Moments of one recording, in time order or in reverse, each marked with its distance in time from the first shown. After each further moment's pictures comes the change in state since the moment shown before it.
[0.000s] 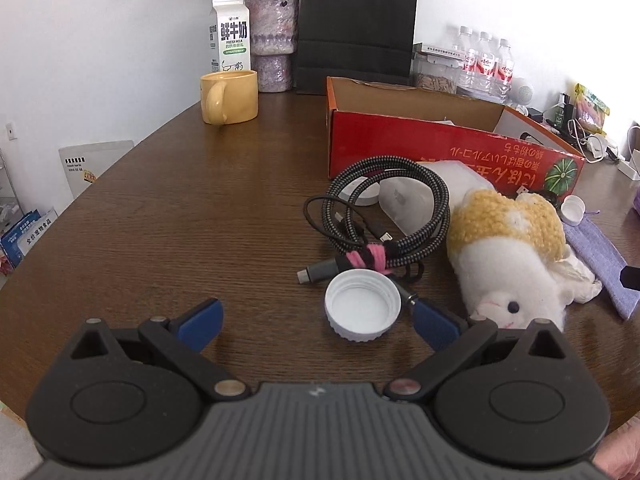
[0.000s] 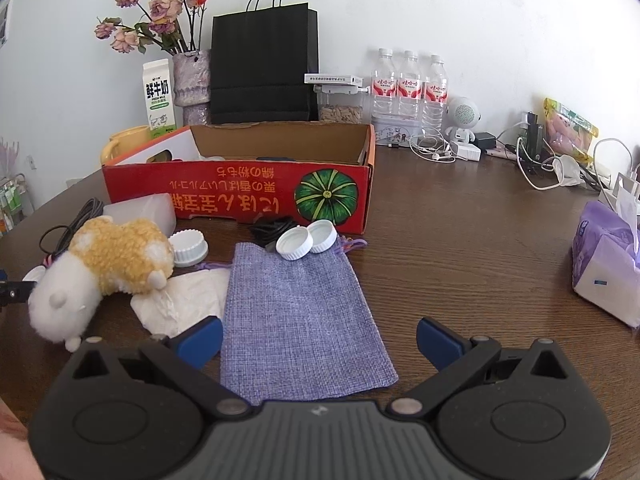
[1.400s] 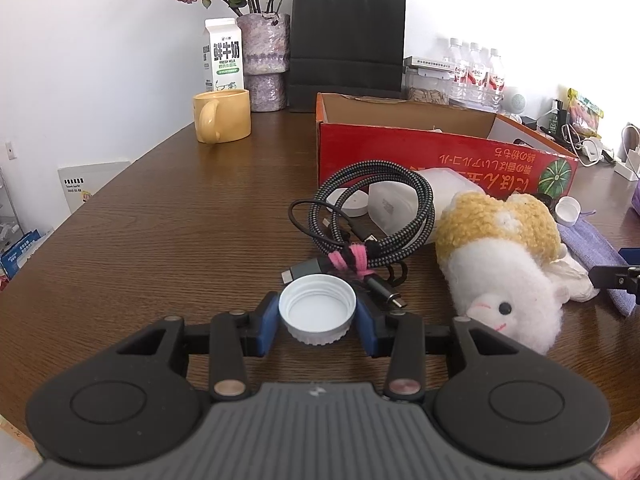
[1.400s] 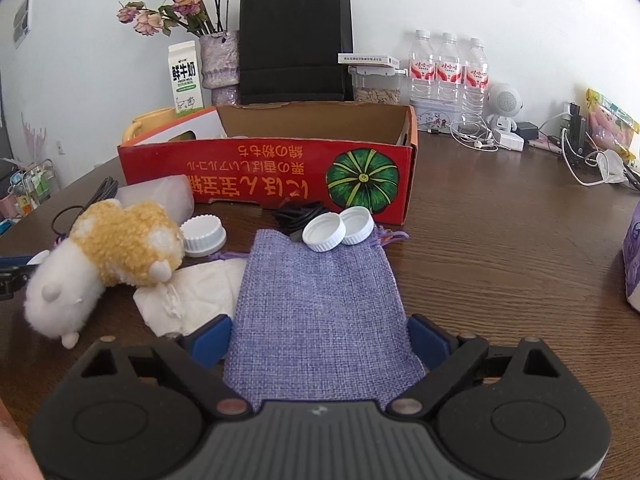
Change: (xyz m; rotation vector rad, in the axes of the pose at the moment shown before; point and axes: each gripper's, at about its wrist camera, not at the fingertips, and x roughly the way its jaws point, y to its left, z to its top) left arm 0.001 -0.010 -0.005 0.029 -0.072 0.004; right arm 0.034 0.002 0.002 -0.035 0.030 0.111
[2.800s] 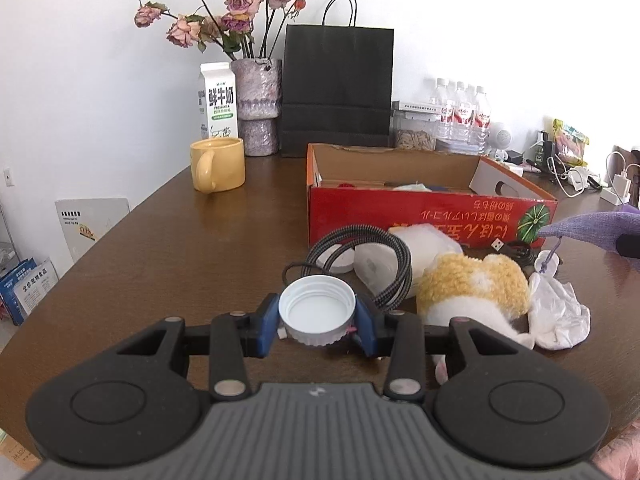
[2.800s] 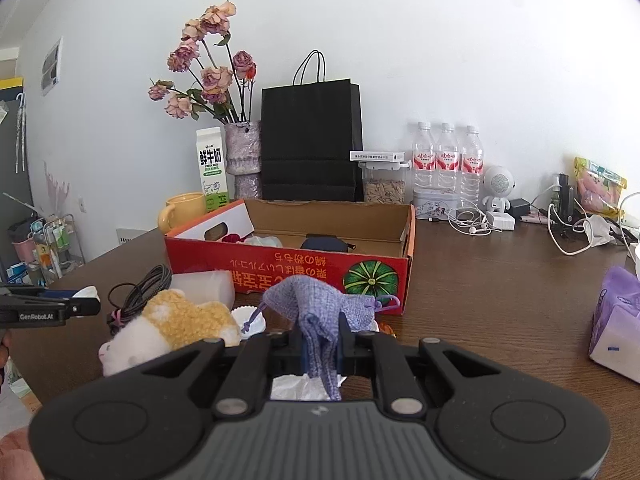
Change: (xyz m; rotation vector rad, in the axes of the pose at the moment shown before) left arm -0.028 -0.003 0.027 0.017 -0.119 -0.027; right arm -0.078 0.010 0.018 -0.012 -0.241 0.027
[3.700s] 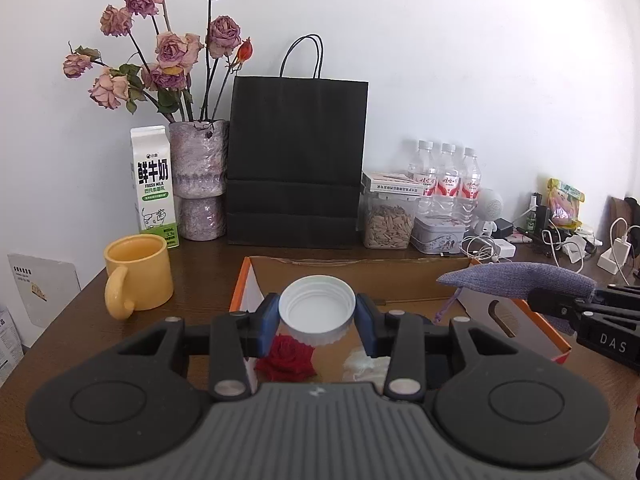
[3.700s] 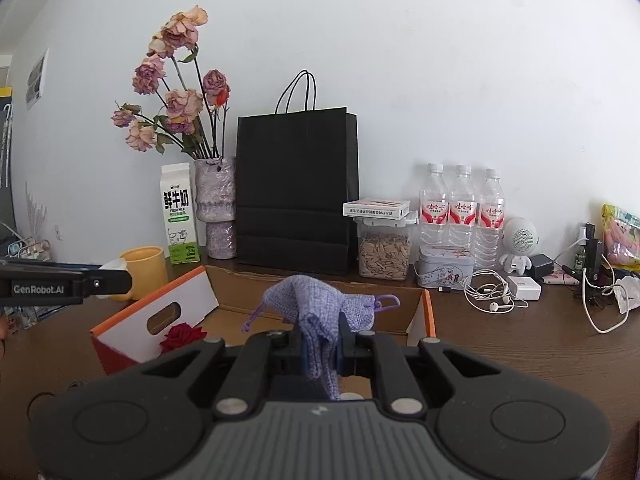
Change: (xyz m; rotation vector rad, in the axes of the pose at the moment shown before) left arm 0.115 -0.046 0.129 -0.015 -0.108 -0.078; right arm 0.143 -0.011 0.091 -0.014 -0.081 -0.034
